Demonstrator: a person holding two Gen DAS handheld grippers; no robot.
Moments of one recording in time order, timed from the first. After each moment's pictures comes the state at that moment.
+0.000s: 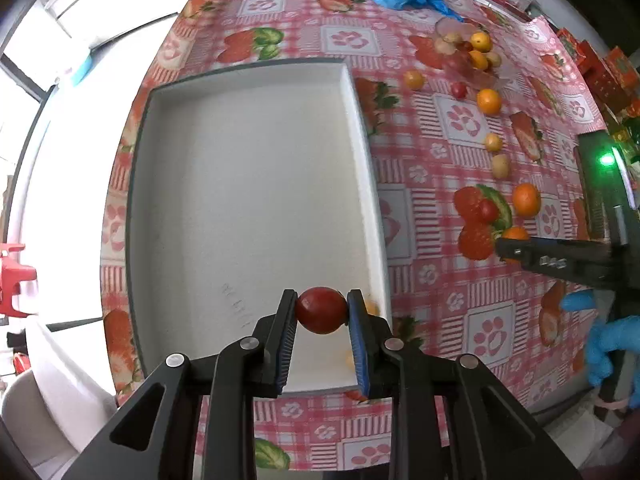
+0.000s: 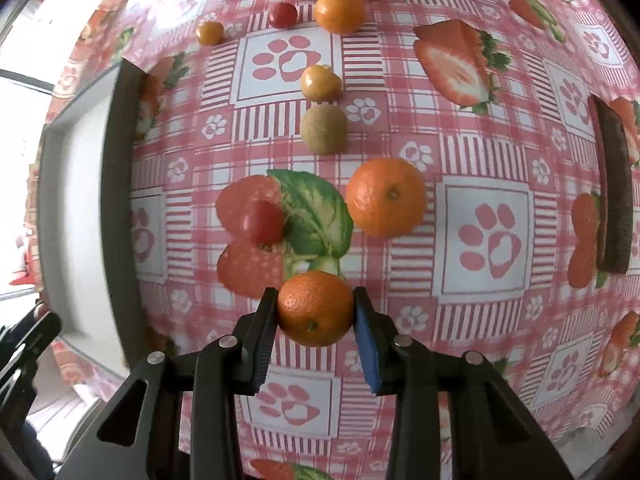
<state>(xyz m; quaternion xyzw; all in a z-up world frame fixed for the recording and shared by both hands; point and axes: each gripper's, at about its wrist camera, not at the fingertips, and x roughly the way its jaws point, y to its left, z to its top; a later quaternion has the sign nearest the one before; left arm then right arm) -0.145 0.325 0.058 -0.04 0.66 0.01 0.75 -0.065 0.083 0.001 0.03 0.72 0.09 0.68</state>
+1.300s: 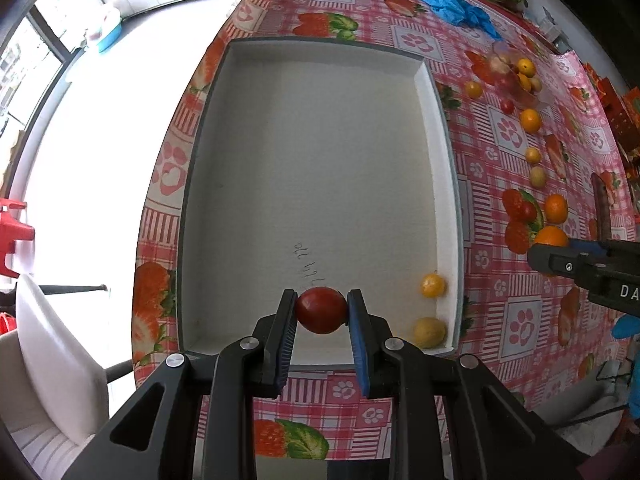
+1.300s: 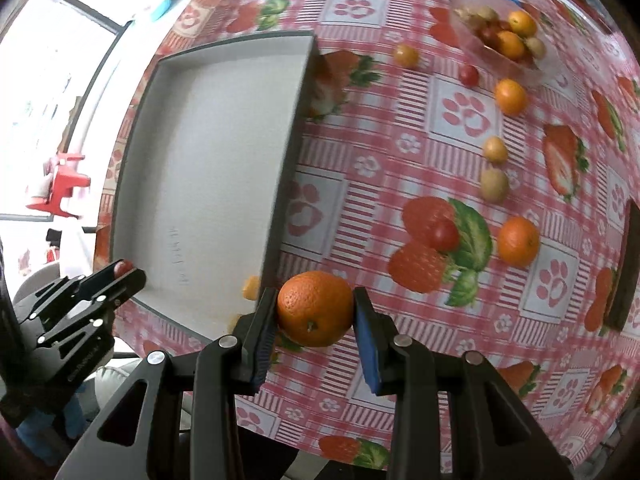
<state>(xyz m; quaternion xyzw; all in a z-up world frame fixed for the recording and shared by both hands) -0.178 0.391 0.050 -0.09 0.65 0.05 0.75 -0.101 0.210 0.048 -0.04 0.70 0.21 0.68</state>
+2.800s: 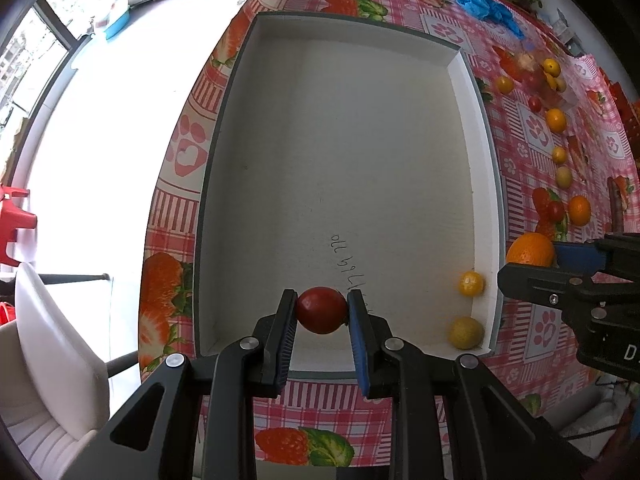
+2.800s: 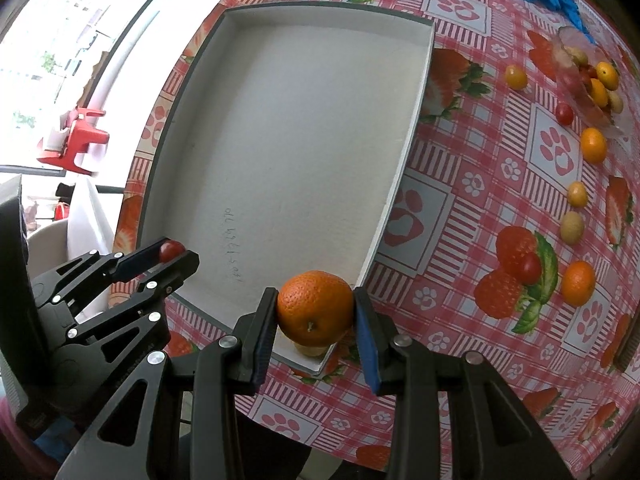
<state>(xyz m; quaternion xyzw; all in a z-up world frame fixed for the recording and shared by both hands) -0.182 0.415 0.026 -0.09 0.66 0.06 0.74 -0.116 0.284 0.034 -0.08 0.71 0.27 0.64</state>
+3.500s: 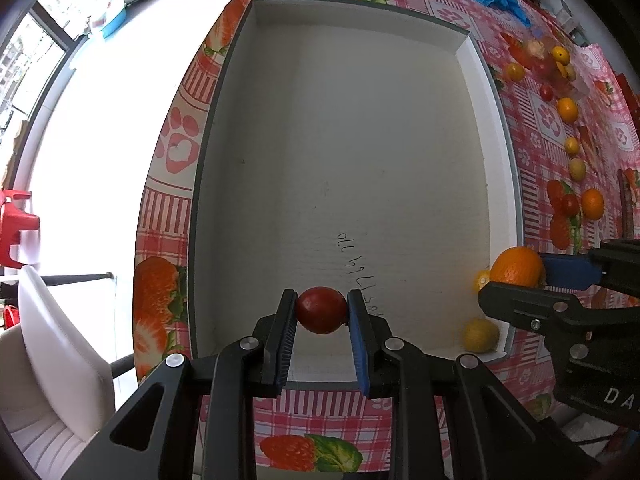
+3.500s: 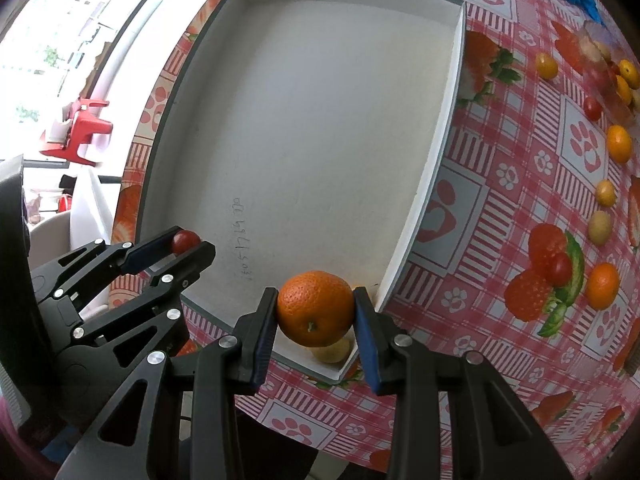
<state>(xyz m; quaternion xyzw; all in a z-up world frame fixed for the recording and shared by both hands) -0.172 0.411 0.008 -0.08 0.68 0.06 0.73 -0.126 0.317 0.011 -0.08 0.73 0.27 0.62</state>
